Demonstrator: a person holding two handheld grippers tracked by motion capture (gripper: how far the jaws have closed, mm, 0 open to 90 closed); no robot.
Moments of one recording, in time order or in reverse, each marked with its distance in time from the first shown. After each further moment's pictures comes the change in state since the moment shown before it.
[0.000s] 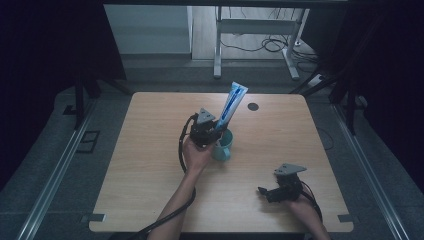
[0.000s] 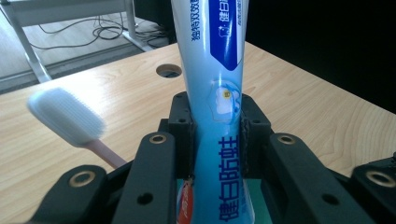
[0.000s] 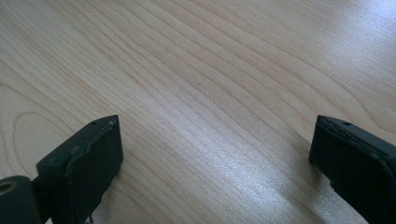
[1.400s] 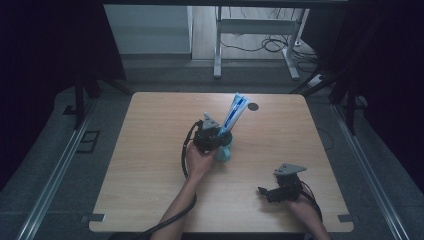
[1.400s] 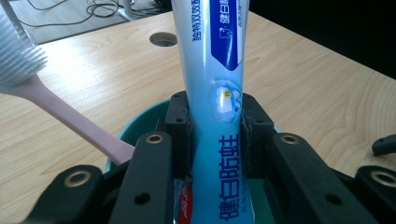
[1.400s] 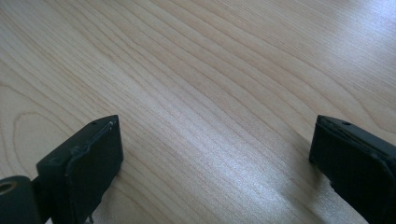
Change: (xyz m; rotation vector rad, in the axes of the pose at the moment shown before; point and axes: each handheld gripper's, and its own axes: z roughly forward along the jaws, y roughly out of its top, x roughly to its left) left arm -0.003 -0.021 0.017 0.081 -0.010 -0.007; right arm 0.000 0.000 0.000 0.001 0.000 0.002
